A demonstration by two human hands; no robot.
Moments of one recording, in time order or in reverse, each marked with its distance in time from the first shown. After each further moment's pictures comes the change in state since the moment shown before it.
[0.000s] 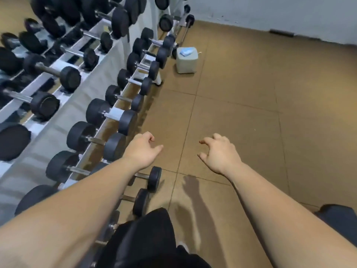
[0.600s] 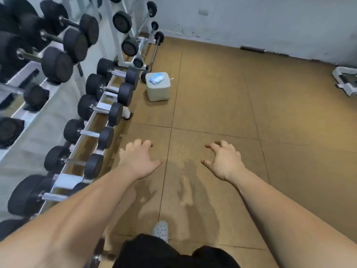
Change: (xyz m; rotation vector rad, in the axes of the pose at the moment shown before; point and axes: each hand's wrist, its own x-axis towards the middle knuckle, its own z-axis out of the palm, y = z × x) left_hand 0.429 0.188 -0.026 0.404 -0.107 0.182; right_hand 0.390 0.149 -0.151 0.020 0.010 0.234
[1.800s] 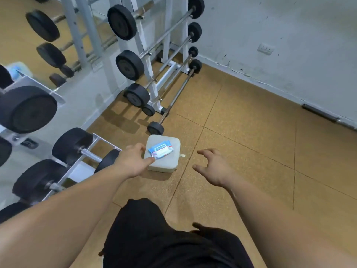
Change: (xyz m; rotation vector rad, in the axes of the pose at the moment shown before) left_hand 0.921 0.001 -0.245 -0.471 -0.039 -0.457; right_hand 1.003 -0.092 -0.250 0.045 -0.257 -0.317
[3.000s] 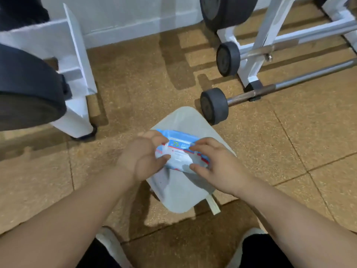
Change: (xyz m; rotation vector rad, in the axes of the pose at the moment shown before) left_hand 0.460 -0.155 0.389 -0.116 0.405 -0.220; right_hand 0.601 0.133 0.323 -0.115 -0.398 -1.035
